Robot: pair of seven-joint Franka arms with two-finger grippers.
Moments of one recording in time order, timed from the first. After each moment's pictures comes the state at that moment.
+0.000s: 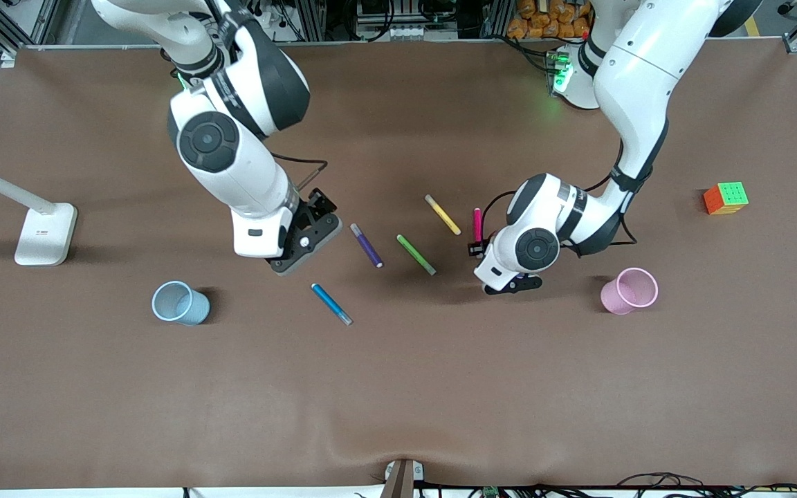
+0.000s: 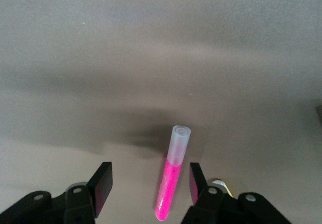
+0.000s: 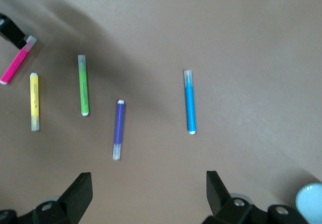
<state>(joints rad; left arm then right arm) -0.25 0.65 -0.29 -1.76 -0.02 2.08 -0.63 0.53 0.37 0.00 -1.55 0.12 1.95 -0.22</state>
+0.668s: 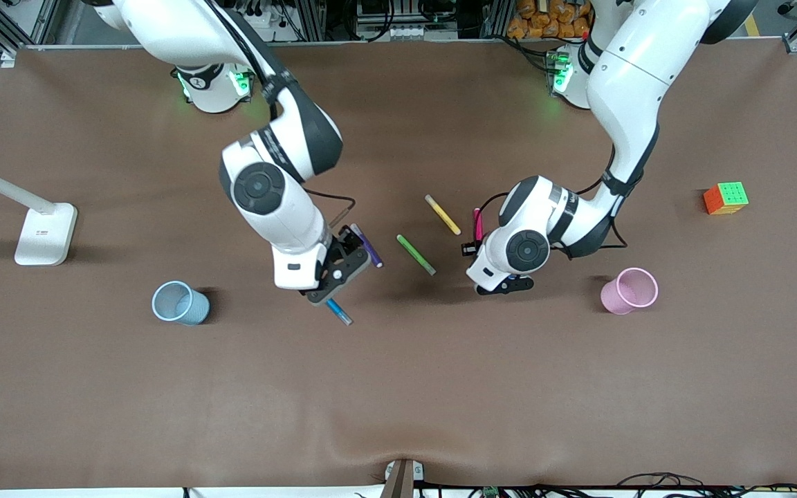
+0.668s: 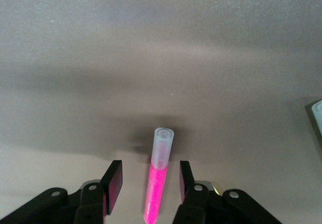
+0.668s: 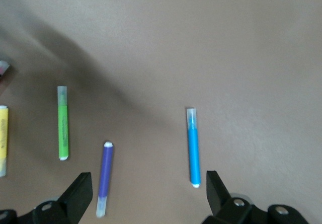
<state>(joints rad) -0.27 0.69 -0.29 -1.73 -0.02 2.08 -0.63 0.56 0.57 0.00 -1.49 0.12 2.15 -0.22</state>
